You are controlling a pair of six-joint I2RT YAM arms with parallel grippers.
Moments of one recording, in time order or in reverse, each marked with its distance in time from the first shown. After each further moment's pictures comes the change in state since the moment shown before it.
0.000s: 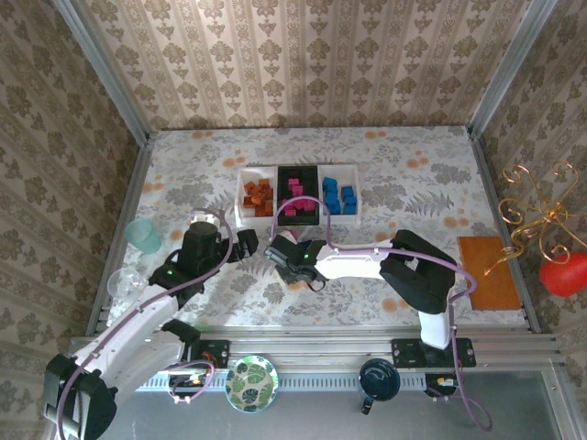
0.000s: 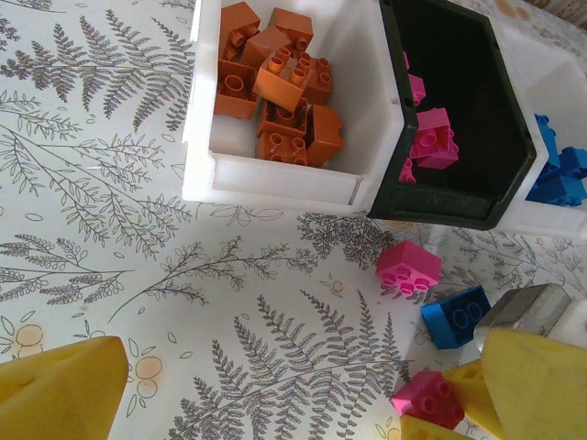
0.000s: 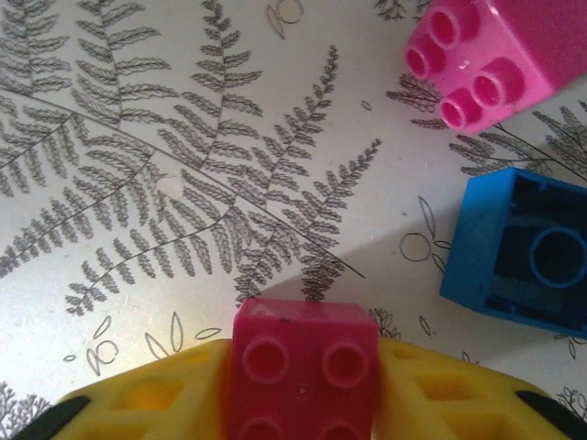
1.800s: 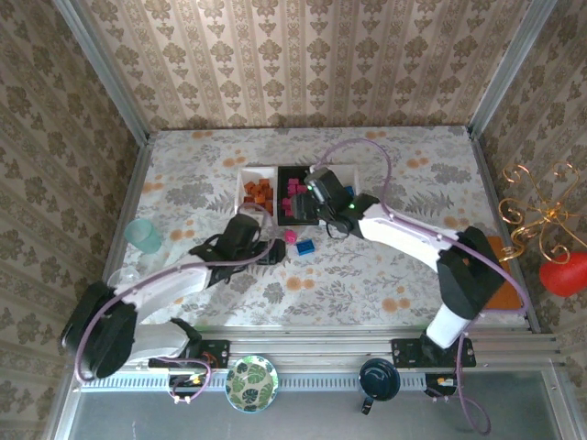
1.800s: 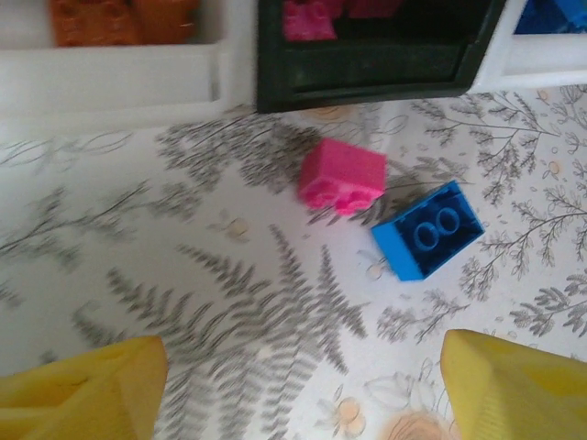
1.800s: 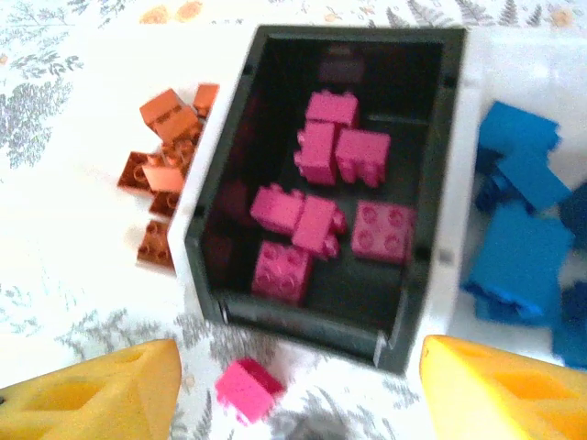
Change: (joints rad) left arm -0.198 0.443 0.137 0.110 0.052 0.065; right arm -0.323 -0.264 0.051 0.066 -0.072 0.061
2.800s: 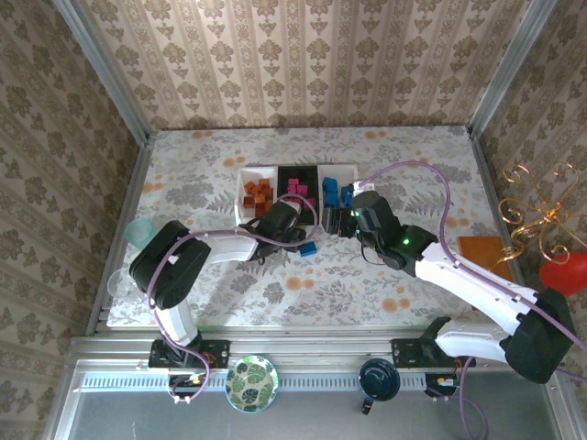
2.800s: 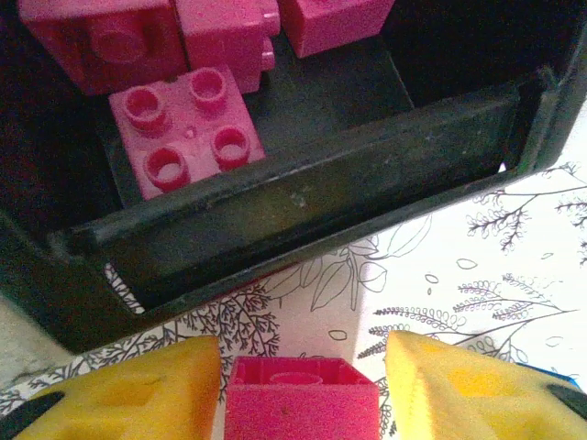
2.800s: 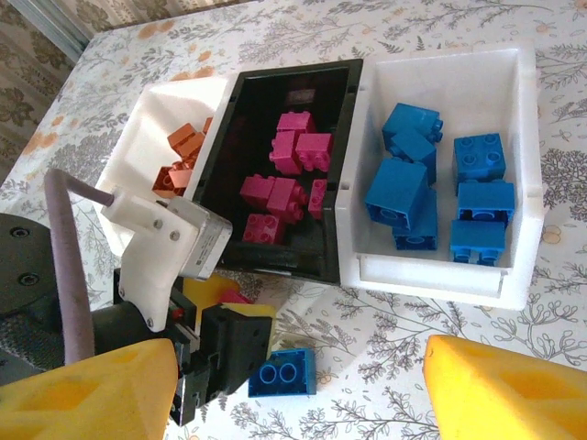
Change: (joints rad) left arm -0.055 0.505 0.253 0.178 -0.106 0.152; right arm 0.000 -0.465 -0.307 -0.003 0.031 0.052
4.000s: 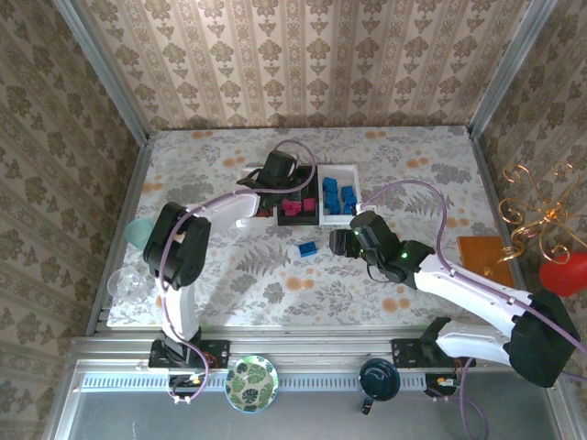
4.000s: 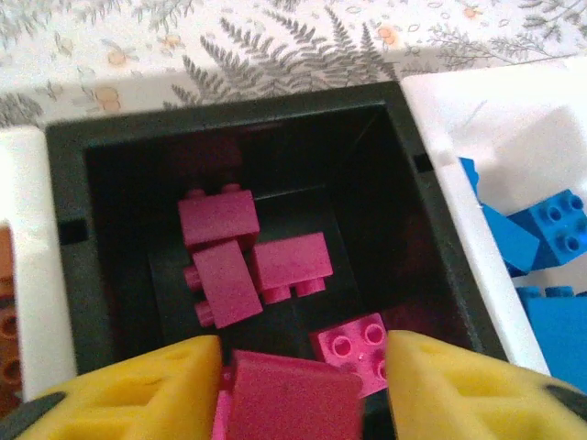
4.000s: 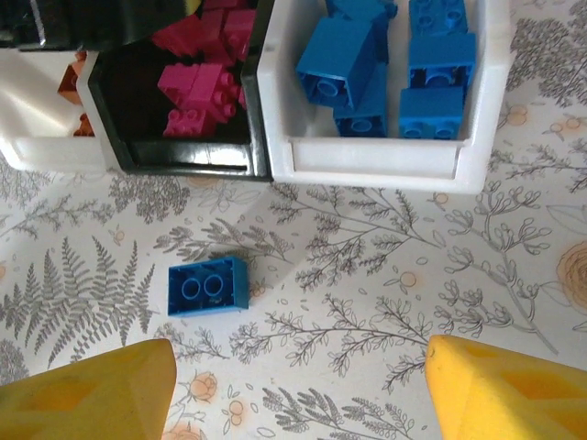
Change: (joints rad) left arm 0.150 0.163 0.493 -0.211 0.068 -0.007; right arm 0.025 -0.032 -0.180 -0.008 0.002 0.032
